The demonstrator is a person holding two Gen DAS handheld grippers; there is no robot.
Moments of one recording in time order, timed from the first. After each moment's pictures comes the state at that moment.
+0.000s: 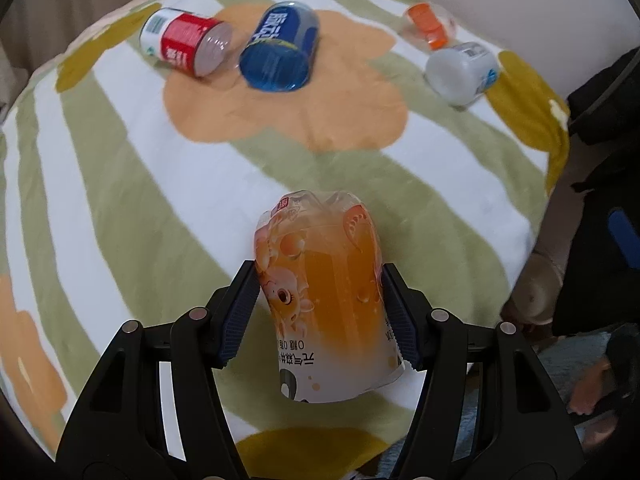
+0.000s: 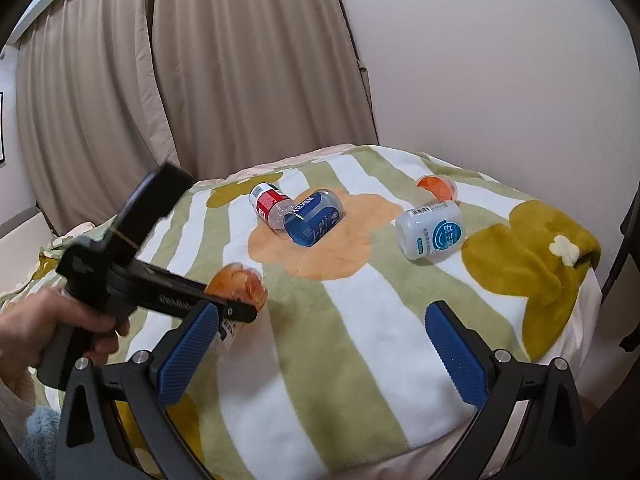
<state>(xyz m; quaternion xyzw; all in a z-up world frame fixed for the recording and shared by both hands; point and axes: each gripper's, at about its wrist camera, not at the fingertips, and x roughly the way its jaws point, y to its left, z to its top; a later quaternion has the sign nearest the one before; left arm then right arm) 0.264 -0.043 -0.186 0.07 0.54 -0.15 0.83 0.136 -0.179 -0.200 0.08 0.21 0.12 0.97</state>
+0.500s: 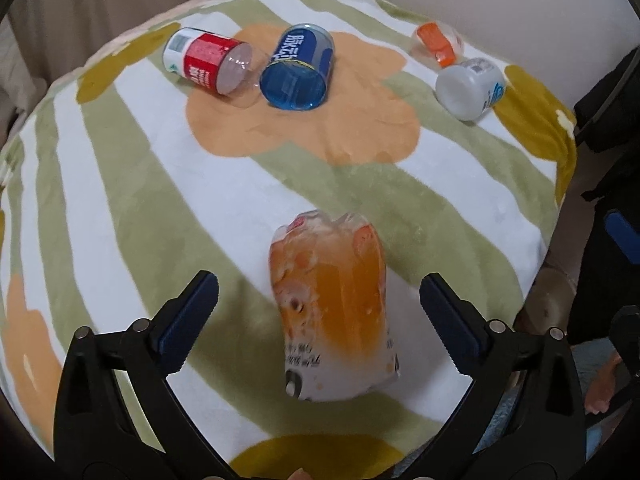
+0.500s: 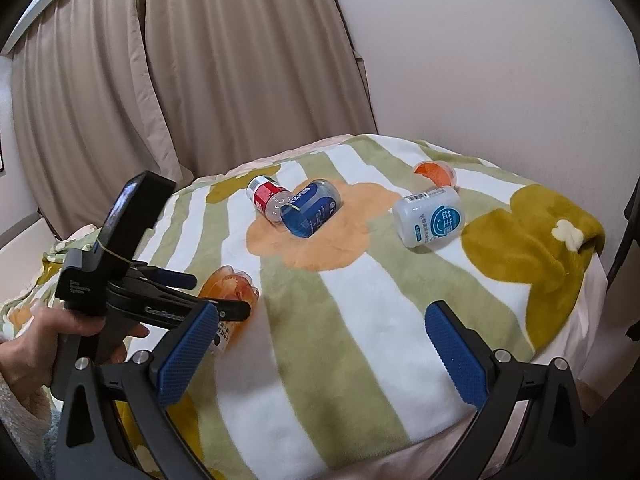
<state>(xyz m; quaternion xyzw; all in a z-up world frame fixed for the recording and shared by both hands) 0.252 -0.033 -0.178 0.08 0.50 -0.13 0.85 0.139 -0.182 -0.205 0.09 0.23 0.13 0.96</state>
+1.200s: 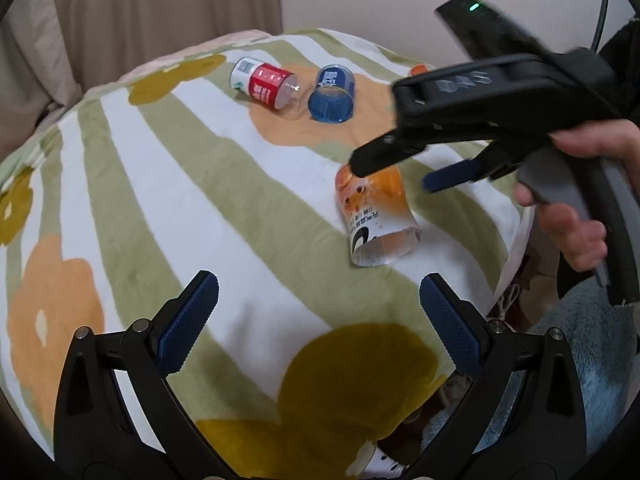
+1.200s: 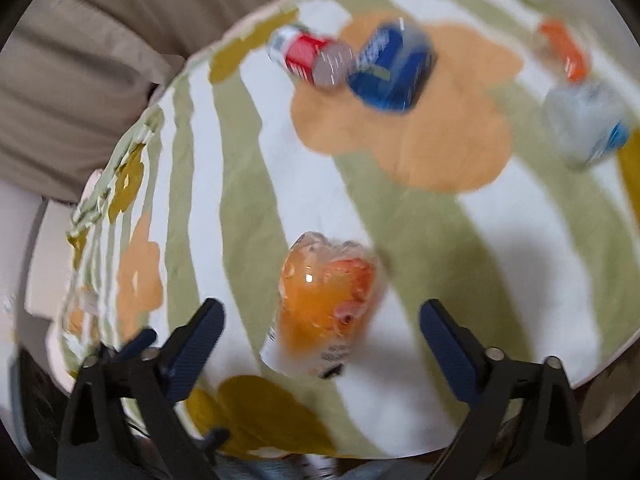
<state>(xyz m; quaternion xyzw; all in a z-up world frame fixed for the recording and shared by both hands) 0.156 0.047 -0.153 0.05 0.41 -0.15 0.90 0.292 -0.076 -0.220 0.19 0.57 0.19 0.78</state>
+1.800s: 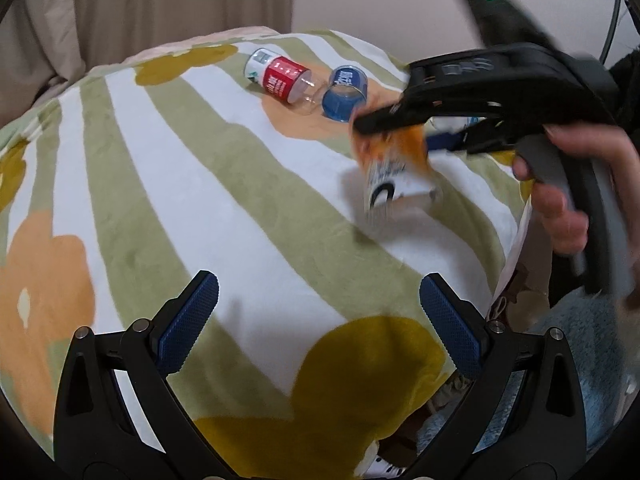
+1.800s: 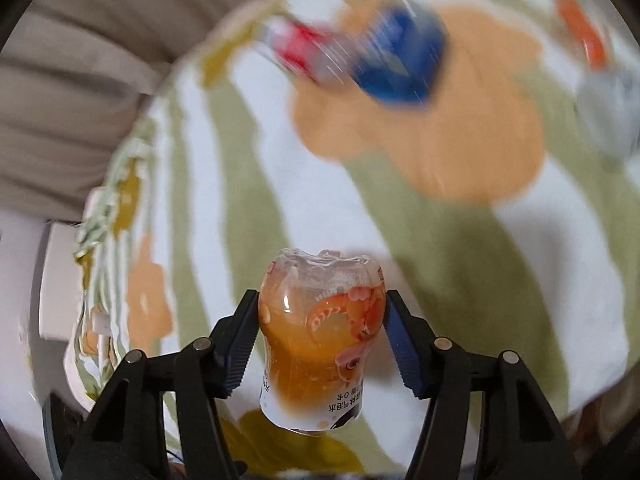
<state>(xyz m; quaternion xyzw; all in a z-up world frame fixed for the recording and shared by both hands) 0.151 0.074 -0.164 0.01 0.41 -0.15 0.90 0.287 -0.059 -0.189 0.15 0.48 0.22 0.84</state>
